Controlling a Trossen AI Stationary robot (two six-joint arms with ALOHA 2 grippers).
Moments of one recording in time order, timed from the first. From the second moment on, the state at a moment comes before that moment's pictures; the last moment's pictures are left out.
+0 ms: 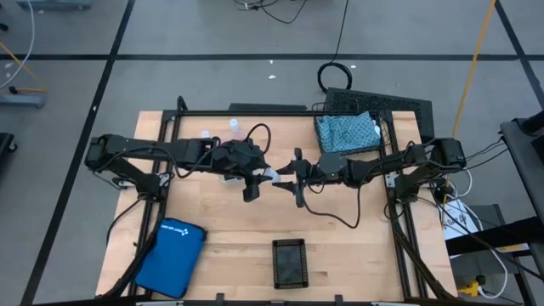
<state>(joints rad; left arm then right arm) -0.04 1.47 1.34 -0.52 -0.10 -0.13 0.00 1.54 0.77 0.68 -0.03 0.04</state>
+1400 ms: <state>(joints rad) 0.04 1.21 0.49 0.86 -0.23 -0.26 0.00 1.53 0.76 0.89 0.13 -0.04</state>
